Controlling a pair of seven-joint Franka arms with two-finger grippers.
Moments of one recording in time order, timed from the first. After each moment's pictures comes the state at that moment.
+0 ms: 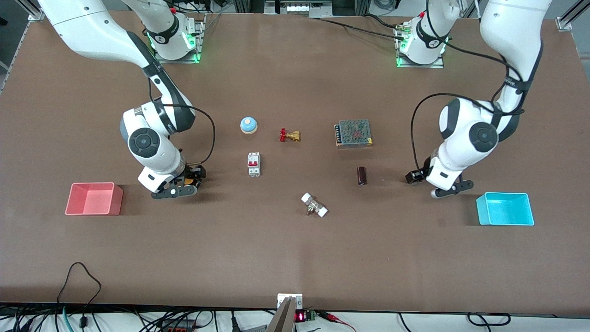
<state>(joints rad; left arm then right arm) -0.06 0.36 -0.09 -2.05 -0.04 2.49 -0.41 0.02 0.54 0.27 -1.87 -0.31 2.37 0.32</state>
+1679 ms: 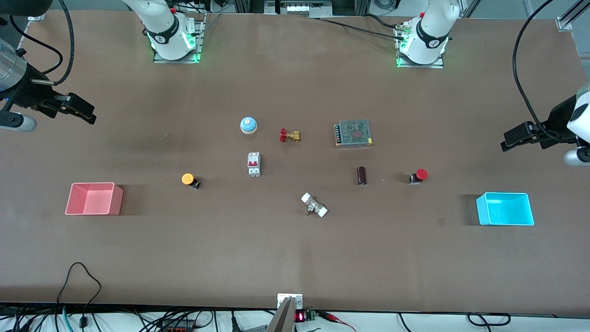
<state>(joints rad) 0.02 0.15 -0.01 -1.44 -0.04 1.61 -0.08 -0.04 0.01 0.10 -1.62 -0.03 1.63 0.21</state>
